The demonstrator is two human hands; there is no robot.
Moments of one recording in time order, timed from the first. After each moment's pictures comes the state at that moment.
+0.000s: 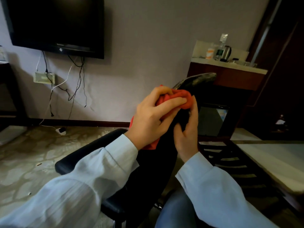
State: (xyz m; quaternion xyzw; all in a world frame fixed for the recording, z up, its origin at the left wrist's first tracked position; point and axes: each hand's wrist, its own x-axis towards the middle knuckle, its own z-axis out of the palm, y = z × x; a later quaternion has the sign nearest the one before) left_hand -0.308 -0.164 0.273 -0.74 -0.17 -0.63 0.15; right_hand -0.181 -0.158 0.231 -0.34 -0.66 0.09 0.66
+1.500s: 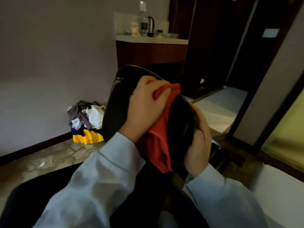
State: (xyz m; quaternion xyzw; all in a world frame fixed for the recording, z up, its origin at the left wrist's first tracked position) left_hand -0.167 0.022 0.354 -0.80 -0.19 -0.53 -0.21; right_hand -0.087 -0.079 0.283 -0.40 -0.43 0.06 0.80
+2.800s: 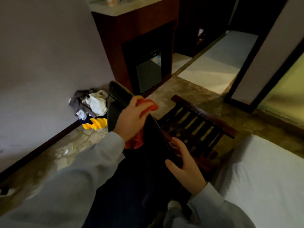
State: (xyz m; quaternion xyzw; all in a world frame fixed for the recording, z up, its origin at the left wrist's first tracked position) left_hand -0.144 0.116 0.434 -0.92 -0.23 -0.26 -0.18; right_hand -0.080 -0.097 0.378 -0.68 -0.36 0.35 0.54
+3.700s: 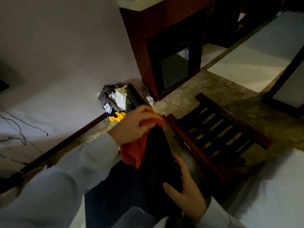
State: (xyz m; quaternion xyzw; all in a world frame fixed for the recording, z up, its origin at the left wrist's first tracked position) left_hand -0.153 0.126 0.472 -0.93 -0.19 -0.10 -0.28; right_hand -0.074 -0.092 0.376 -0.61 -0.37 0.47 0.53
